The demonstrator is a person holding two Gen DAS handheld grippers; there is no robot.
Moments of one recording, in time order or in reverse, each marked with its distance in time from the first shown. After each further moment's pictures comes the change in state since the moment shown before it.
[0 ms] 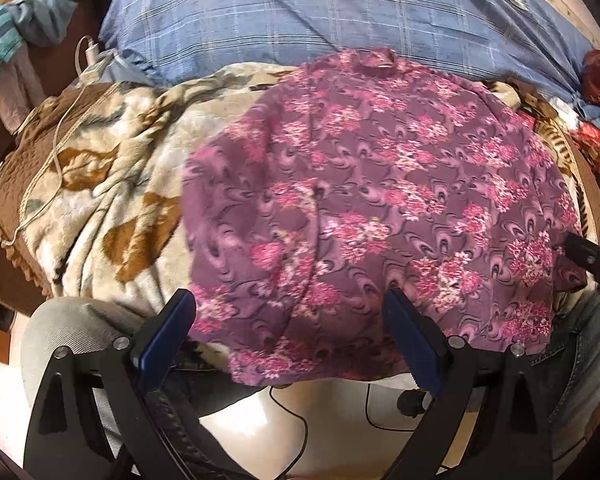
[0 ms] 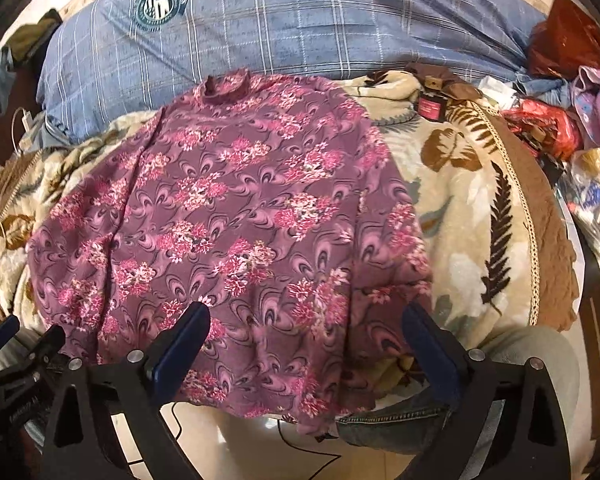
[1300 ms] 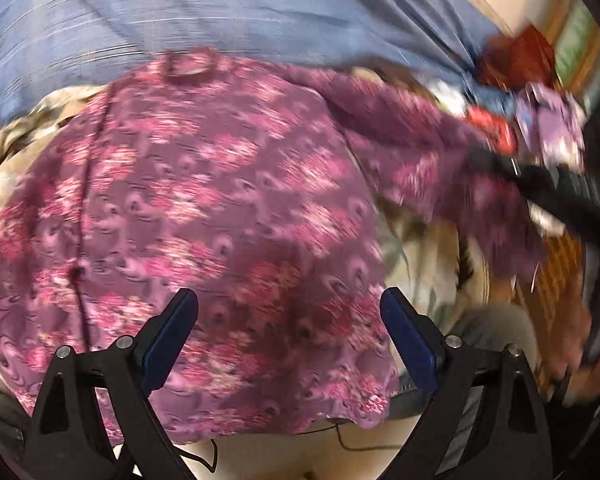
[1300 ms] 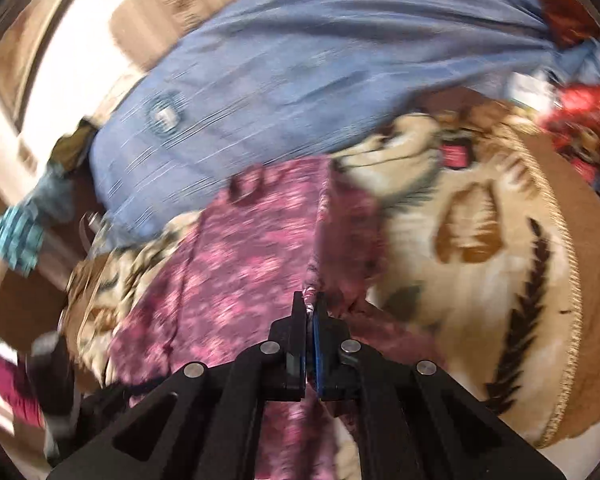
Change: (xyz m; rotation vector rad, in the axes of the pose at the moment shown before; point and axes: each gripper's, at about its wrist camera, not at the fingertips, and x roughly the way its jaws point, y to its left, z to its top) left arm 0.014 -0.130 0.076 0.113 0.063 -0.463; right arm 0.010 -0.131 0.105 0.116 -0.106 0.444
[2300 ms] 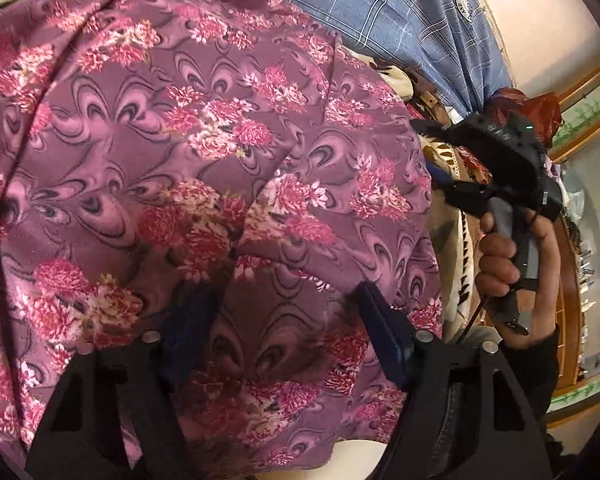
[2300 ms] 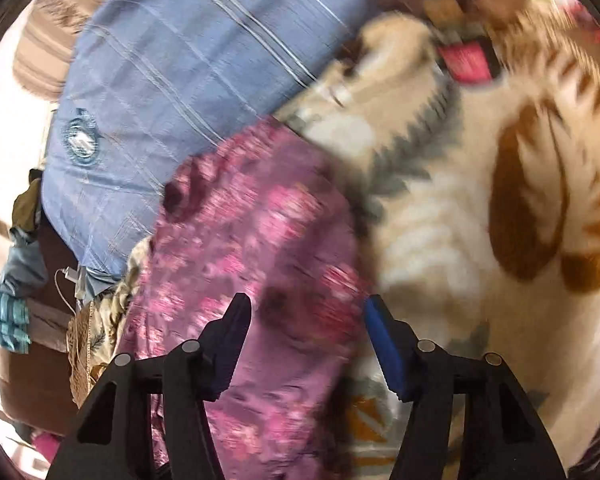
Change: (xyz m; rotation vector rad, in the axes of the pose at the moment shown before) left arm 0.082 0.076 -0.022 -0.201 0.072 -0.256; right arm 0.162 -0.074 0.024 0.315 0.148 0.006
